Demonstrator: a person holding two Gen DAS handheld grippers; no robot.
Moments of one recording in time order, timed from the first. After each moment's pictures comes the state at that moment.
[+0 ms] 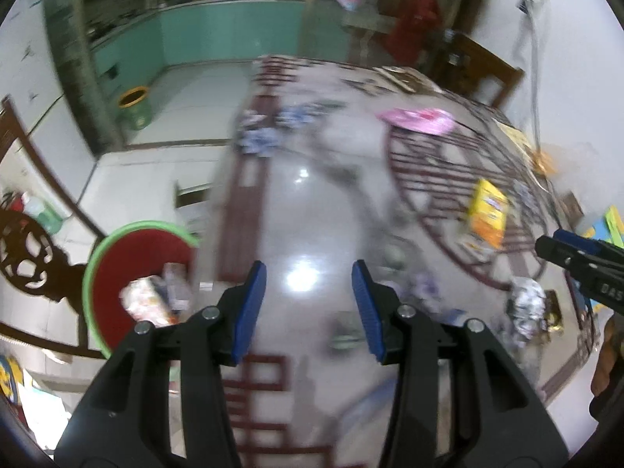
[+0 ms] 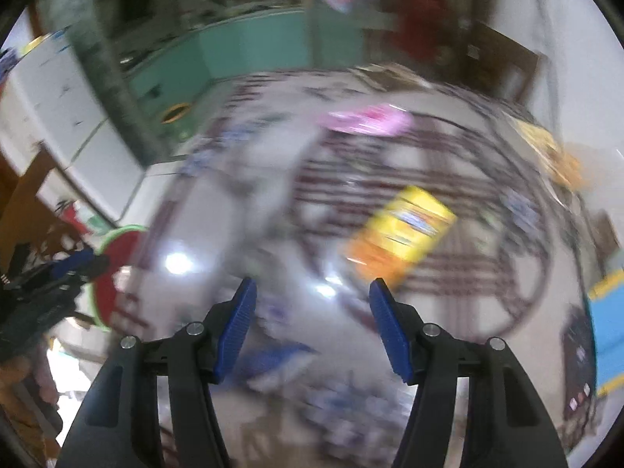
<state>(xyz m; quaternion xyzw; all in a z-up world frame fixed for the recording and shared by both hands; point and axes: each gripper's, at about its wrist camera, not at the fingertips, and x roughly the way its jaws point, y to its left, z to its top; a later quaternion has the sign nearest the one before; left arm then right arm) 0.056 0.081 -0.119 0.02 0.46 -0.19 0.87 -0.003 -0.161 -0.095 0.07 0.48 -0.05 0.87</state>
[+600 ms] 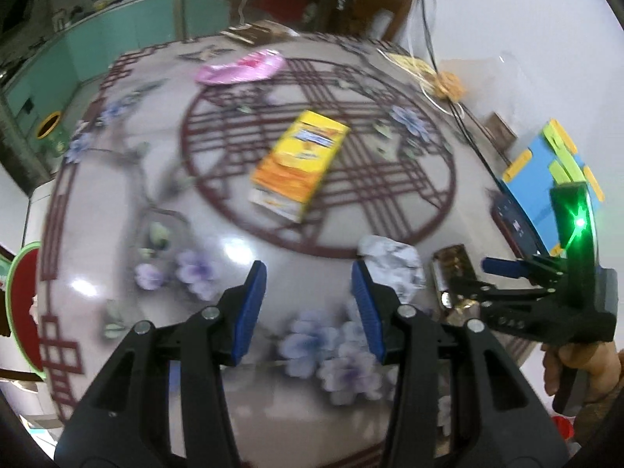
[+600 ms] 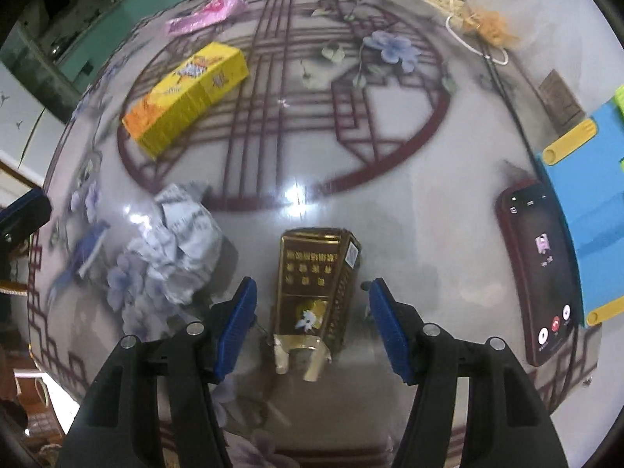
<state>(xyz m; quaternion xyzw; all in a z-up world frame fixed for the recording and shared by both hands) -0.025 -0.119 -0.145 0.08 0.49 -0.32 0.81 -0.097 -0.310 -0.187 0.12 0.59 -0.10 0.79</state>
